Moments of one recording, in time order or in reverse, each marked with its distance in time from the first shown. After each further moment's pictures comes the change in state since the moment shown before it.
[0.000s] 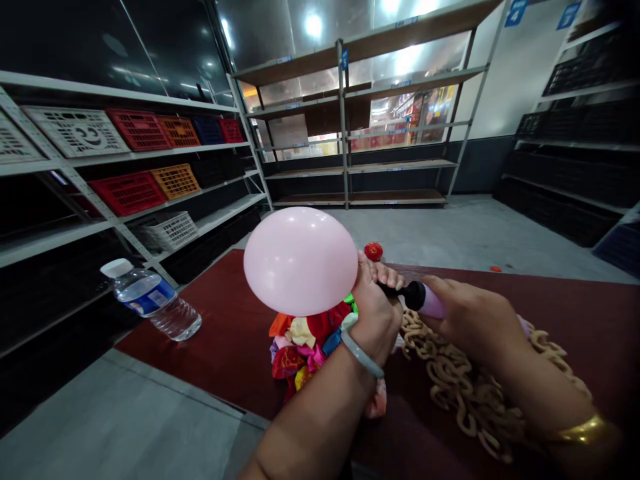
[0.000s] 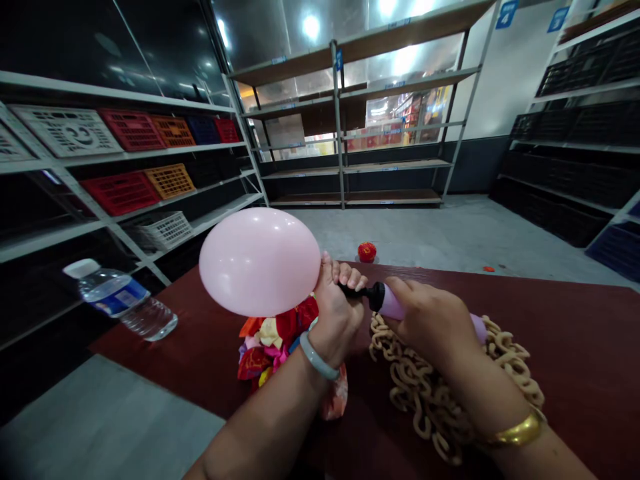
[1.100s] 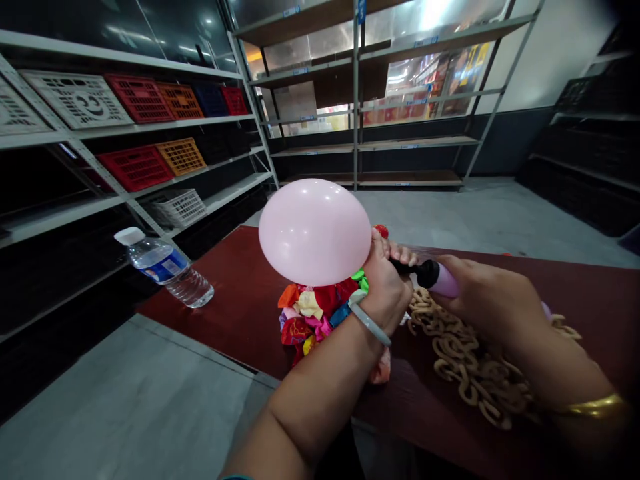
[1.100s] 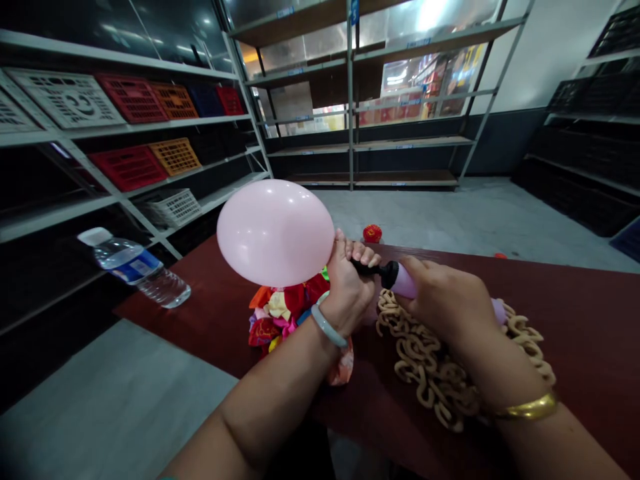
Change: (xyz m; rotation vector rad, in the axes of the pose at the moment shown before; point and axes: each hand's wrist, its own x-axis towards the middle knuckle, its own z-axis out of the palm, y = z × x) left_hand 0.003 -0.004 -0.005 -0.087 0.032 -0.073; right_hand 0.003 -0.002 -0.007 -0.052 -0.107 0.048
